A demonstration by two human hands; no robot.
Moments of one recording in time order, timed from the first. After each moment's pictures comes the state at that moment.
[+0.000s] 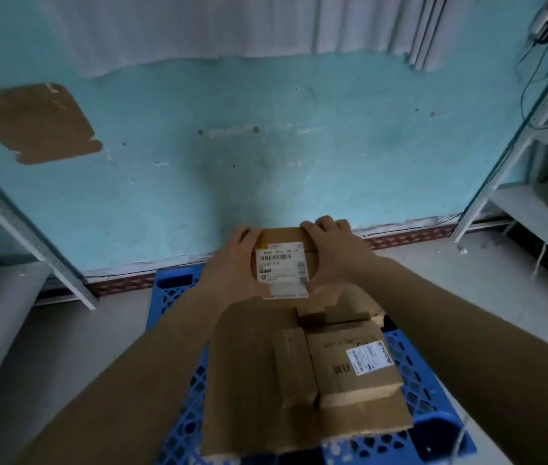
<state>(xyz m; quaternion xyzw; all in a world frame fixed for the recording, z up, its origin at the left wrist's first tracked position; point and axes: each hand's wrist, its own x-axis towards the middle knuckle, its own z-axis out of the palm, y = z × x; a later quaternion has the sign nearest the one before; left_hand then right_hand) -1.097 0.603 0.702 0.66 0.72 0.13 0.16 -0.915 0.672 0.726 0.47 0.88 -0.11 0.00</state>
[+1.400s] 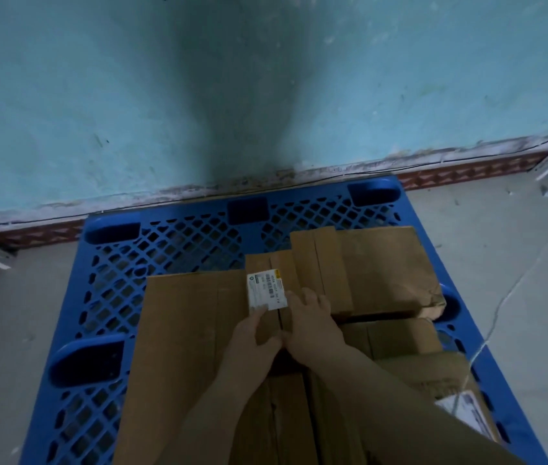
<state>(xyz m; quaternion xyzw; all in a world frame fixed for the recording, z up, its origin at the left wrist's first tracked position) -1.065 0.772 0.268 0.32 0.75 0.30 0.50 -0.965 0.838 0.270 0.55 0.76 -0.35 0.08</state>
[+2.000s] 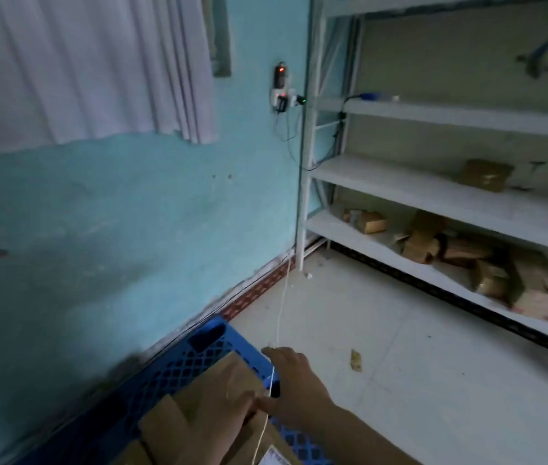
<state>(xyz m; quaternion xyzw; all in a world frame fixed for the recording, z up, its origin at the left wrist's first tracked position) -0.858 0.760 0.595 0.65 0.58 0.20 0.44 -0.714 0.720 0.639 0.70 0.64 -0.27 -0.16</state>
